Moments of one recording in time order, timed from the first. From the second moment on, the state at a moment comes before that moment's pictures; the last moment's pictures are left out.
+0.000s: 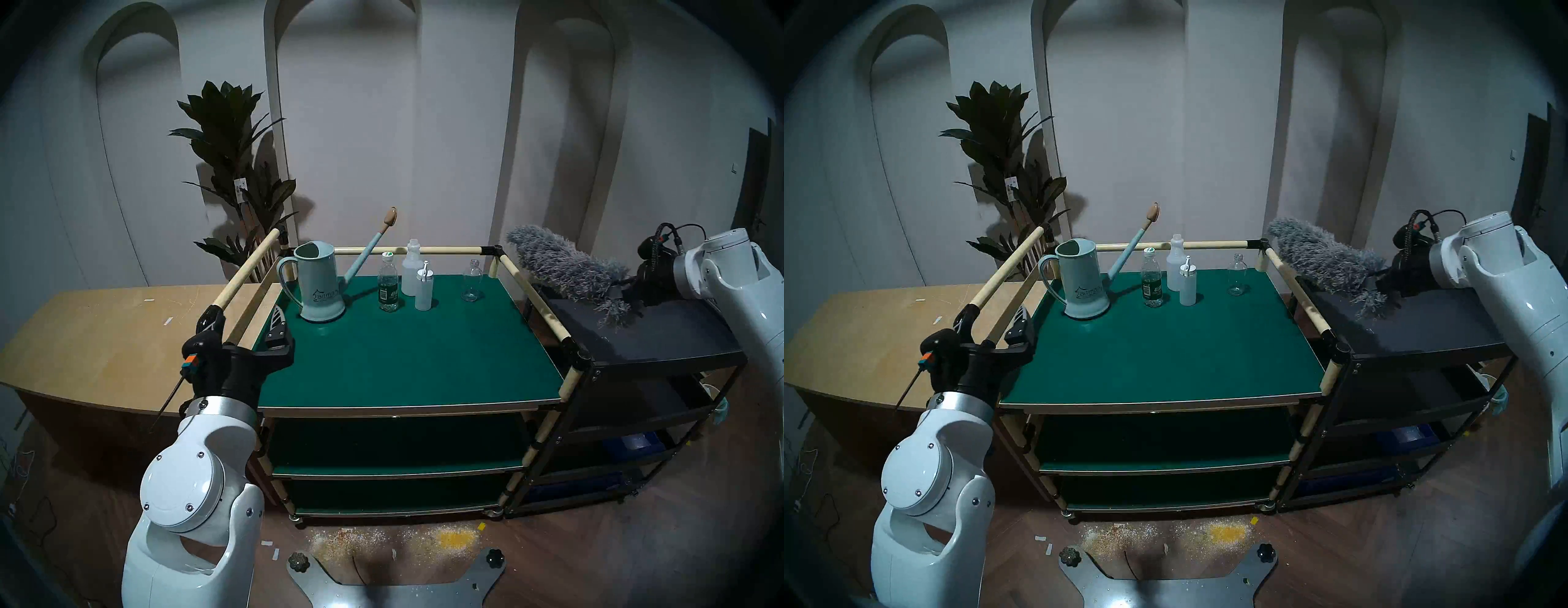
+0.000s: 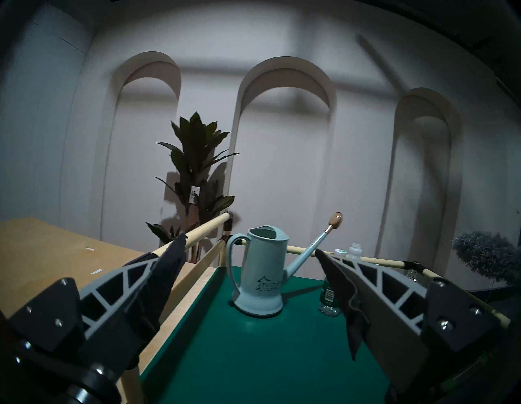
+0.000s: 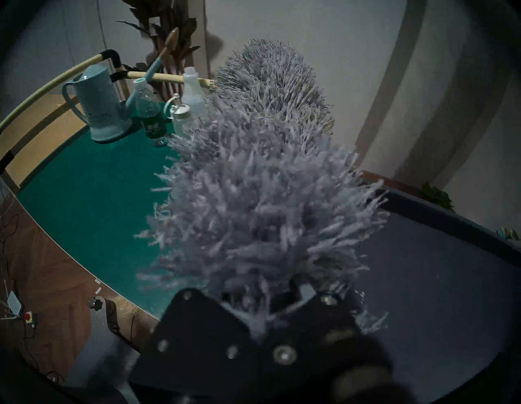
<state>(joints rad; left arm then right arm) 2.02 -1.43 -1.52 -2.38 -0.21 0.20 0.25 -0.99 -0.38 1.30 -1.38 0.67 0.87 0.70</state>
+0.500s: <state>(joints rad) 1.91 -1.36 -1.49 -2.29 -0.19 0.25 0.15 -1.14 -0.30 1.33 -1.33 0.73 0.96 0.69</state>
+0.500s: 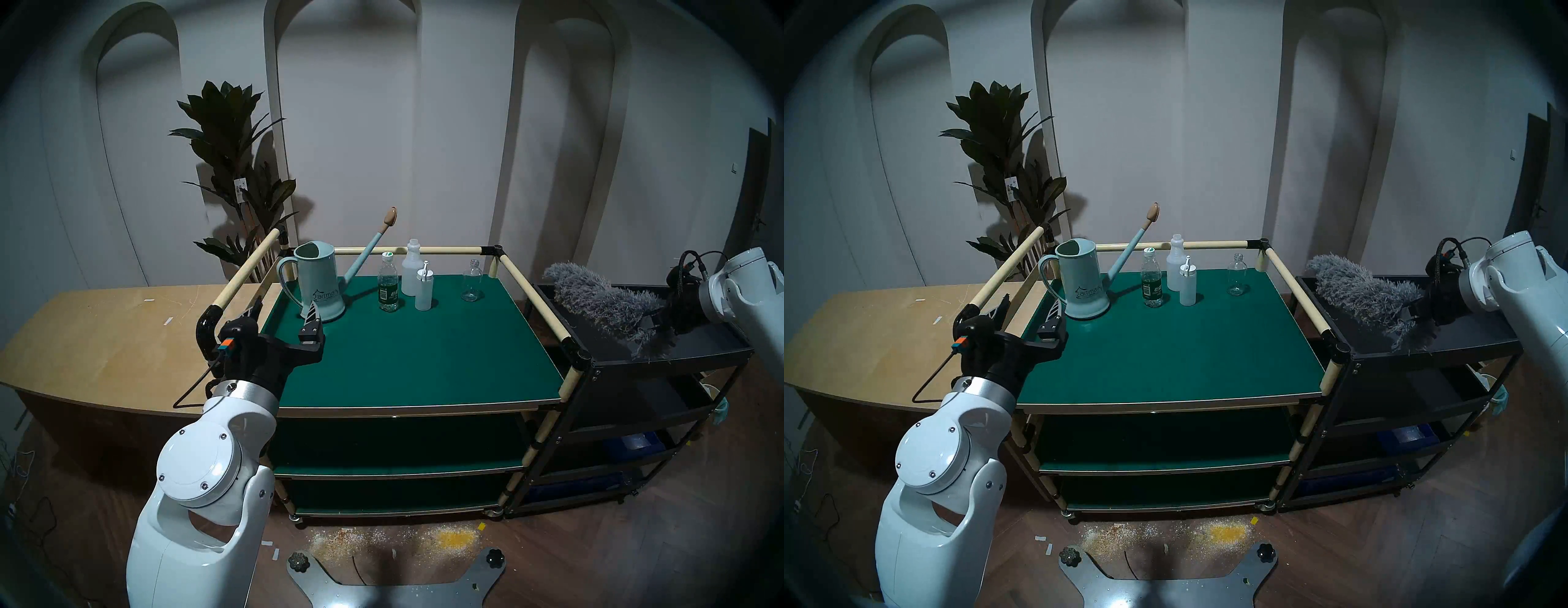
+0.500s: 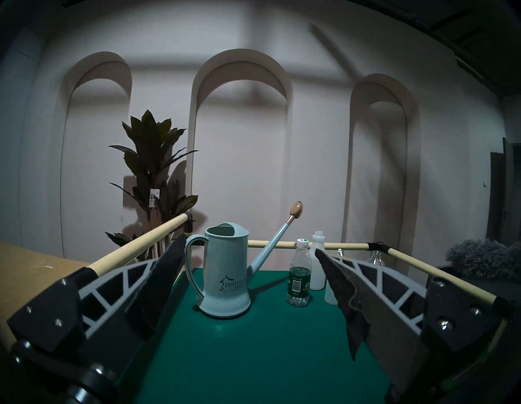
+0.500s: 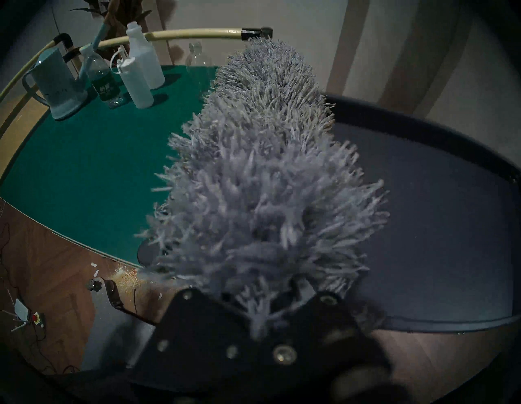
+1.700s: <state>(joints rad) 1.70 -1.28 -1.44 -2.06 -0.20 0.24 -0.03 -1.39 -0.34 1.49 -1.40 0.90 0.90 0.51</state>
